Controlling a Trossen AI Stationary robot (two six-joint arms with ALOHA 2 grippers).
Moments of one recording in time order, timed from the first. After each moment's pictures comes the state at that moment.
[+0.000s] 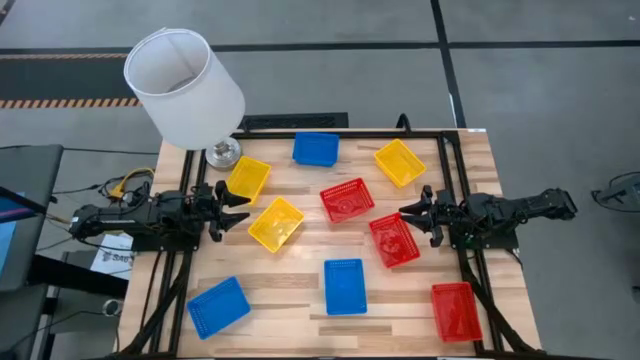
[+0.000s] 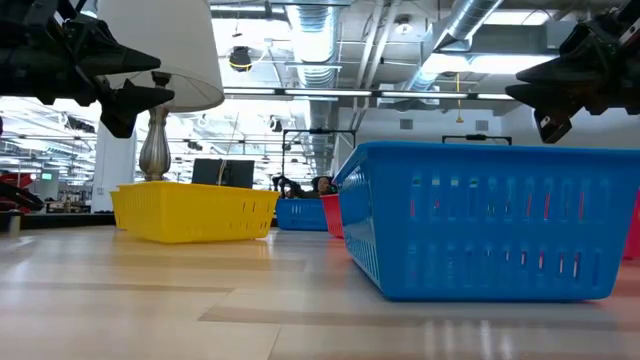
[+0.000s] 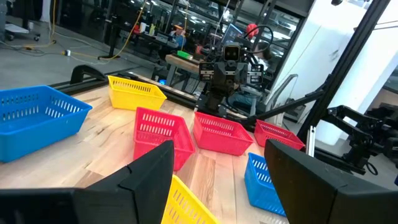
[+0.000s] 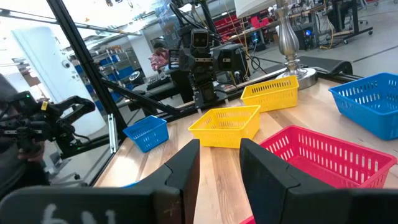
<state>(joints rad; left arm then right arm) 0.02 0.01 0.01 0.04 -0.08 -0.36 0.16 0.03 0.00 0.05 0.21 0.35</state>
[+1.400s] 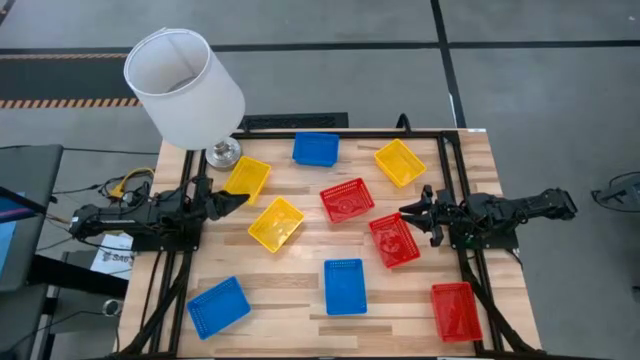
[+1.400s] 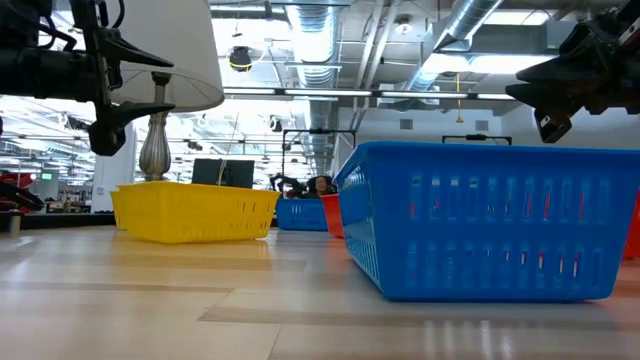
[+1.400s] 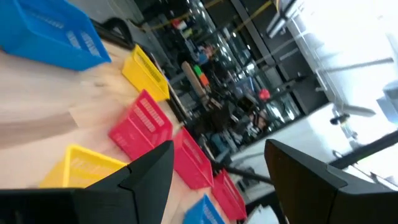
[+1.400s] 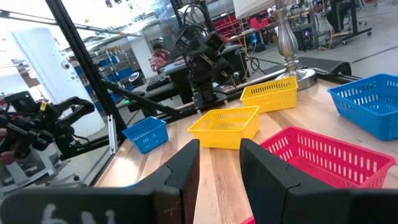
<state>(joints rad) 0.02 0.01 0.02 0.05 -0.25 -1.02 0.16 0.03 0.00 0.06 0.21 0.35</state>
